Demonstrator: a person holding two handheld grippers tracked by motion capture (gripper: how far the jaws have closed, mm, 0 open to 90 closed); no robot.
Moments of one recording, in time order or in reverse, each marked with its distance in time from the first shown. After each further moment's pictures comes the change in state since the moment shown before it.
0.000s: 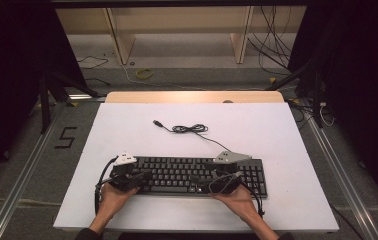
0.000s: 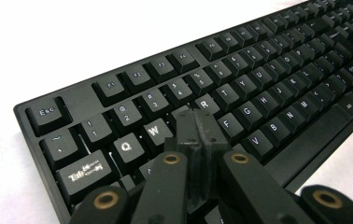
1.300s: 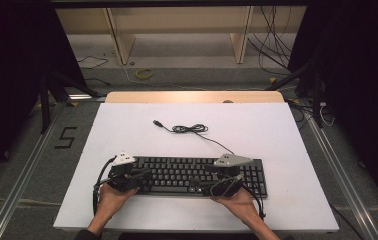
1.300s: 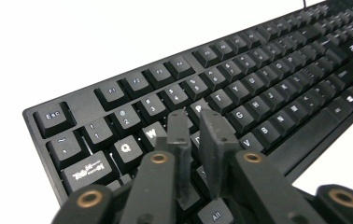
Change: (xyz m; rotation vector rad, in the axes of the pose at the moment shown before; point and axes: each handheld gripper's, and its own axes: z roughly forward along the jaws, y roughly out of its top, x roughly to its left) left arm -0.003 0.003 -0.010 -0.030 -0.003 -0.002; right arm 0.004 -0.004 -0.004 -0.003 0.006 -0.006
